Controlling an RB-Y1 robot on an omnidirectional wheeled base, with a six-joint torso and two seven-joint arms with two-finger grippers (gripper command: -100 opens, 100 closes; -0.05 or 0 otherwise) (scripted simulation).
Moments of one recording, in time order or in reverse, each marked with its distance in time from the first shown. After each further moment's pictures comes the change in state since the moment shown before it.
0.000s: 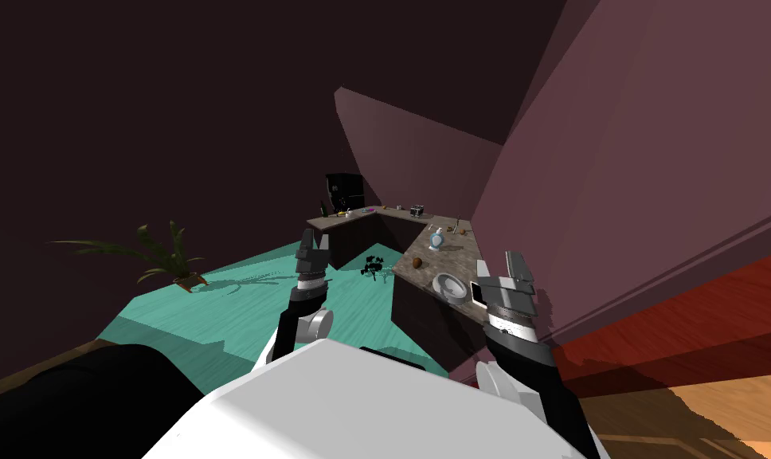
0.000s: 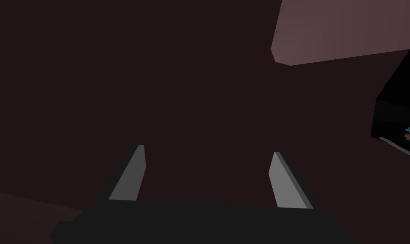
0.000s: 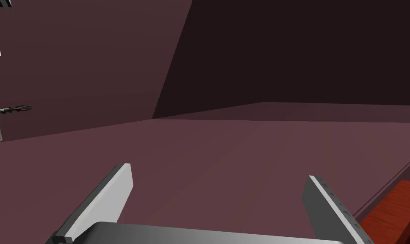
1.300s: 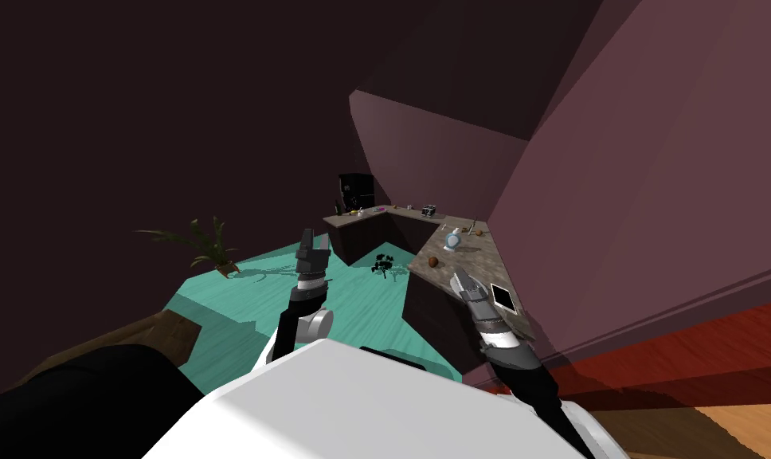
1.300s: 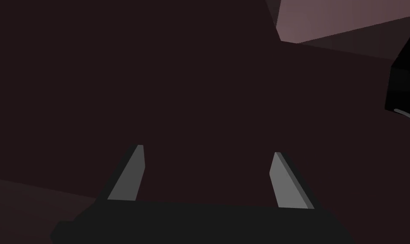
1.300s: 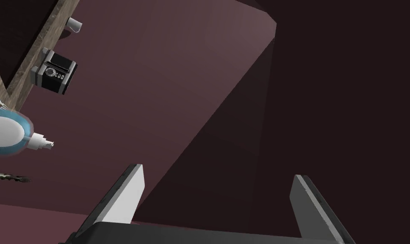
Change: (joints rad) left arm 0.000 0.000 0.000 0.000 0.000 0.000 0.000; right arm 0.041 -0.342 0.047 0.053 0.290 0.053 -0.074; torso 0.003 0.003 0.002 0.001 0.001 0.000
